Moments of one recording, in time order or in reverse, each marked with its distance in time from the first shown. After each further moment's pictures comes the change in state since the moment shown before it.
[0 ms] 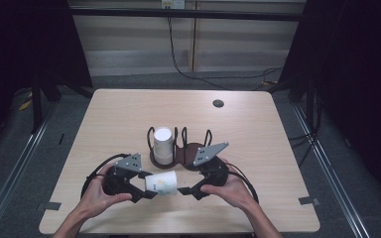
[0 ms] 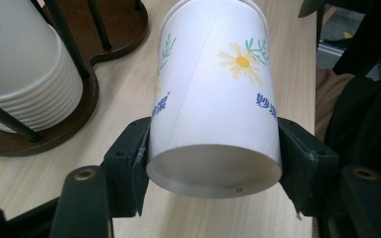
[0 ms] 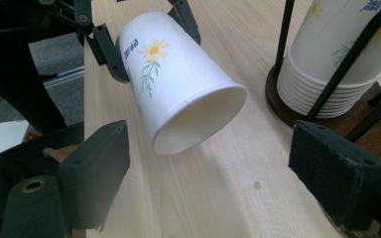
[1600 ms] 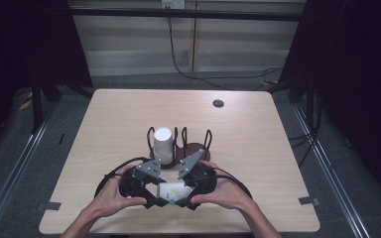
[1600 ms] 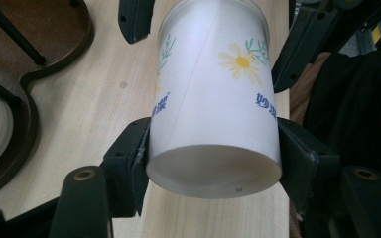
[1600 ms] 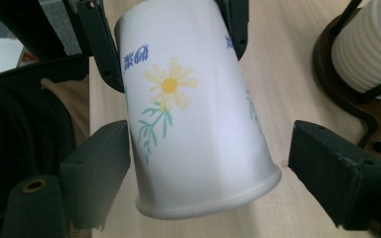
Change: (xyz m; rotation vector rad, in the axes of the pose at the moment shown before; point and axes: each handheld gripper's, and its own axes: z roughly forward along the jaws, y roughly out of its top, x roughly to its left) left arm -0.015 0.029 0.029 0.127 -0.086 0.084; right arm 0.017 0.011 0.027 0.268 0.038 -0.144
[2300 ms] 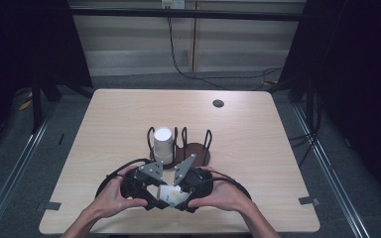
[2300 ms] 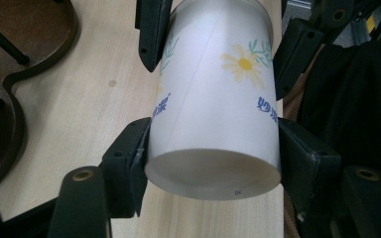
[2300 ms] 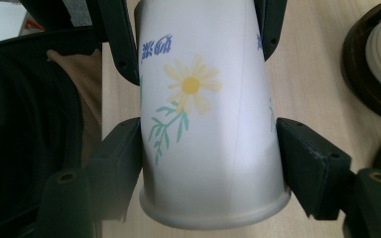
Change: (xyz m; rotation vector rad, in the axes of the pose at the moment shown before) left arm -0.003 0.003 0.003 0.026 -0.021 0.019; right arm 0.010 0.007 0.005 0.100 0.026 -0.063
